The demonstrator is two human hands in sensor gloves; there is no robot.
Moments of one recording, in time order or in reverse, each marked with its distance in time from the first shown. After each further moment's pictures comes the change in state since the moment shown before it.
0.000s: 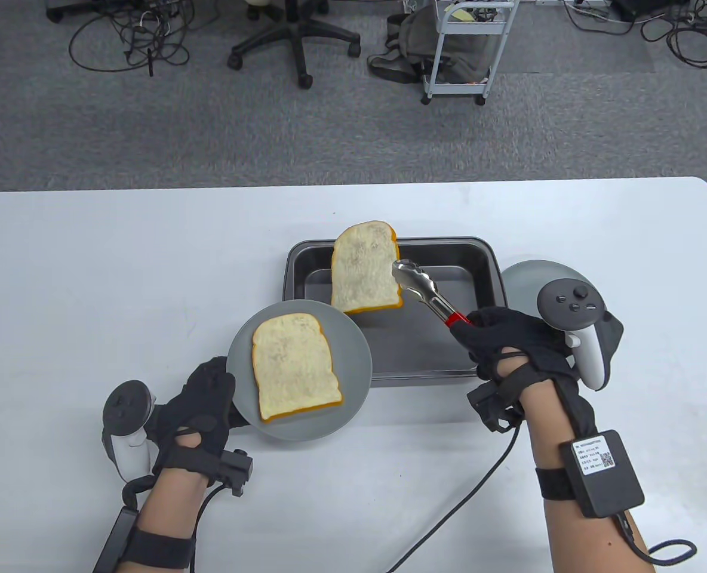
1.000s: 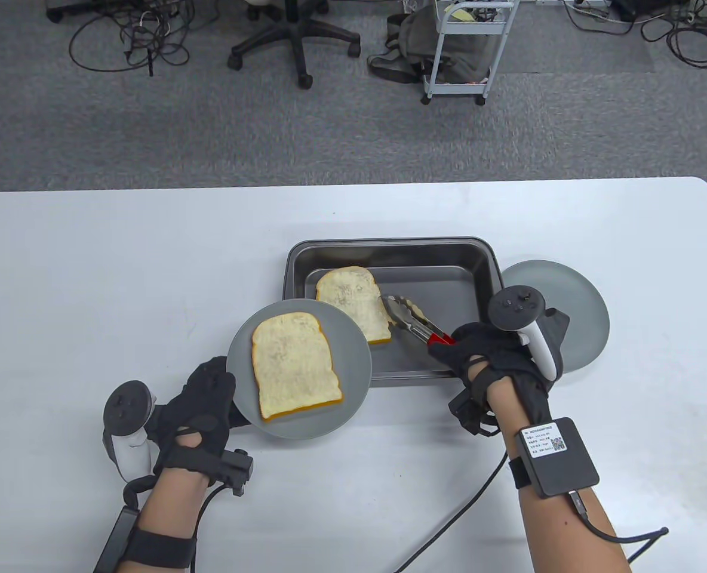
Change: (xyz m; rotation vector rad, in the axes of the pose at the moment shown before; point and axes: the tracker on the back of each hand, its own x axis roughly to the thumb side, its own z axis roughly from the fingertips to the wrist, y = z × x) left_hand -0.001 -0.001 0.000 0.002 0.004 0.008; right_hand -0.025 0.062 -0.042 0.049 0.143 0.336
